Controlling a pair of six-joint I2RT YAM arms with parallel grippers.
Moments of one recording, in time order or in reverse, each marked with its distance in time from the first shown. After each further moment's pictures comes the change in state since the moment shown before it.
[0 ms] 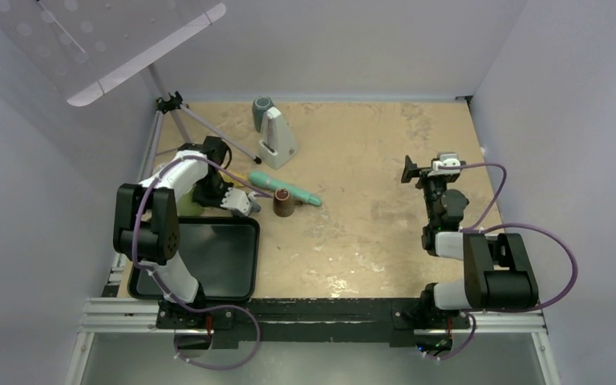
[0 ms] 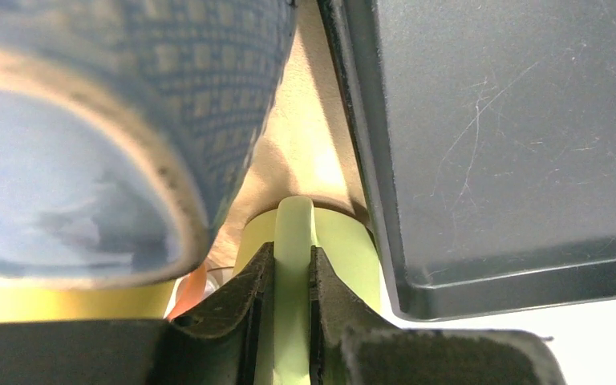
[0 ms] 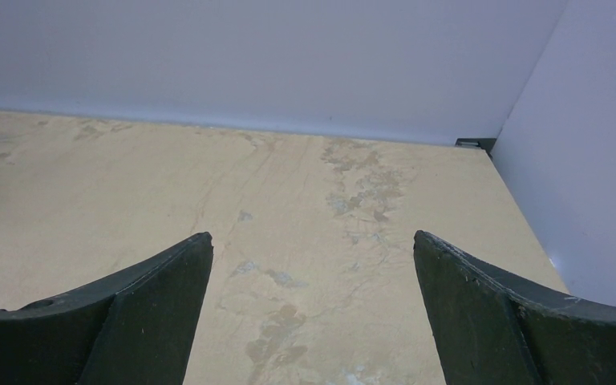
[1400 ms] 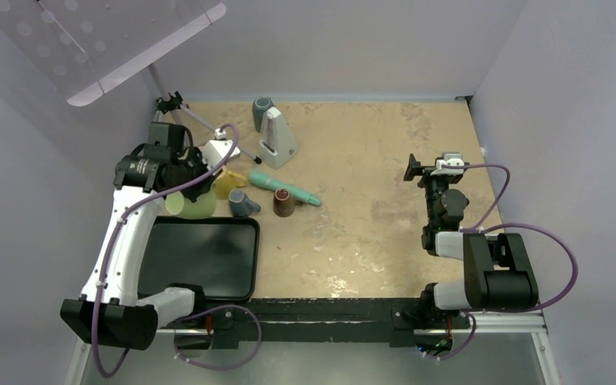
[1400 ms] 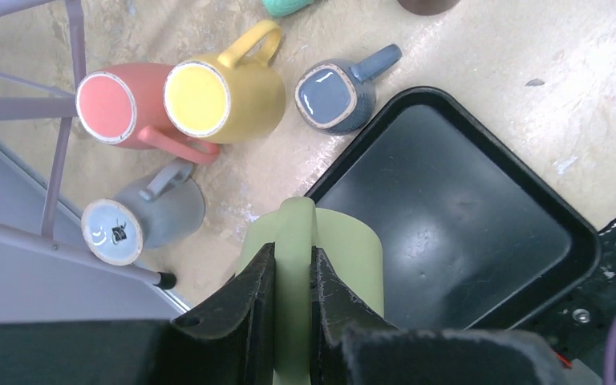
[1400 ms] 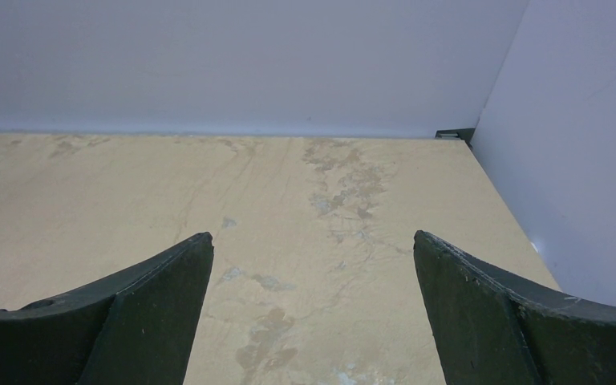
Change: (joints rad) left arm 0.022 -0.576 0.128 -0.112 0.324 -0.951; right arm 0.000 0.000 0.003 0.005 0.071 0.025
